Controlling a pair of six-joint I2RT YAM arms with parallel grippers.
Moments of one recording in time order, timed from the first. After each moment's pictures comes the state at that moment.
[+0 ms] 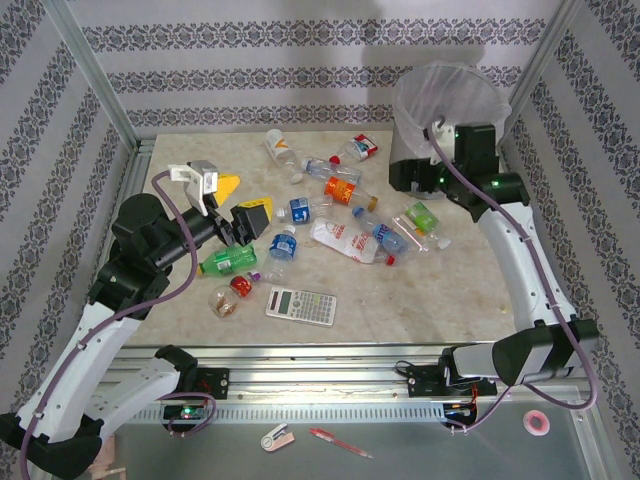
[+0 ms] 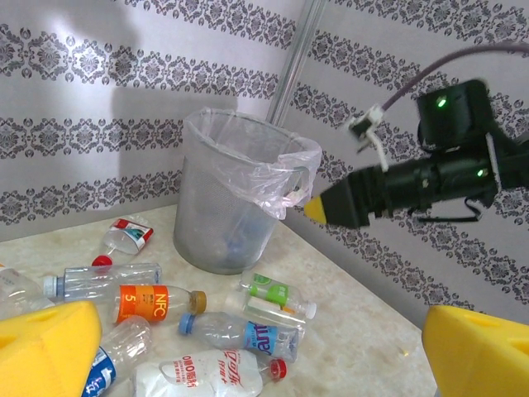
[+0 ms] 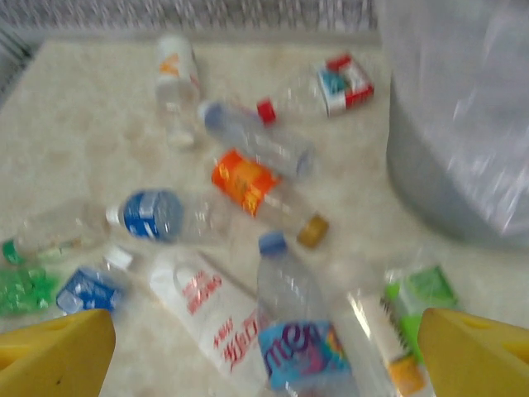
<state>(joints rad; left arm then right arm) -0.43 0.83 1.09 -0.28 0.35 -0.29 0.12 1.35 1.42 -0.80 -0.30 0.09</state>
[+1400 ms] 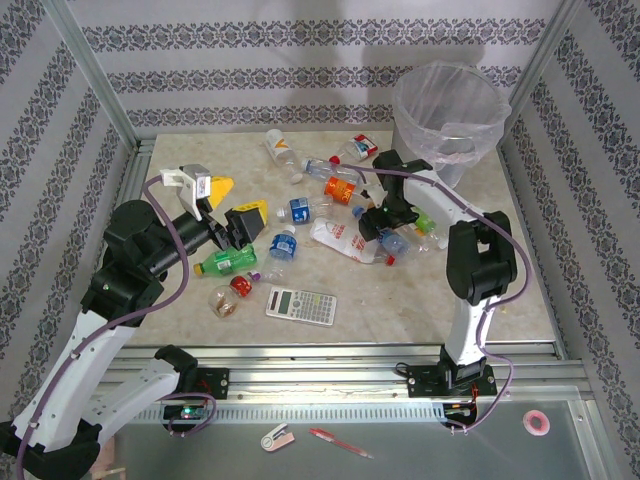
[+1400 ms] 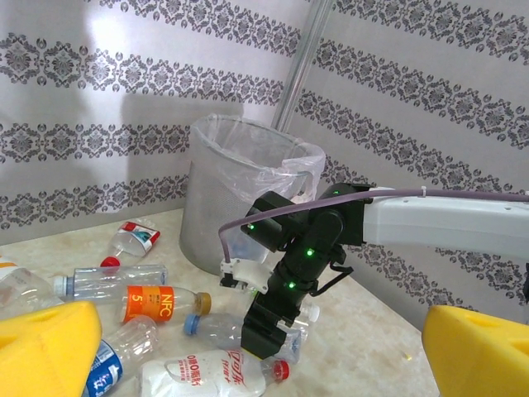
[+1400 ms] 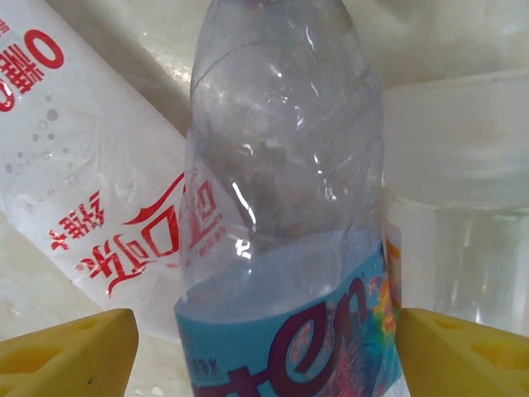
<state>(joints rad) -0.43 0.79 1.09 -0.31 0.32 -0.29 0.31 1.93 1.53 -1.05 -0.09 -0.14</state>
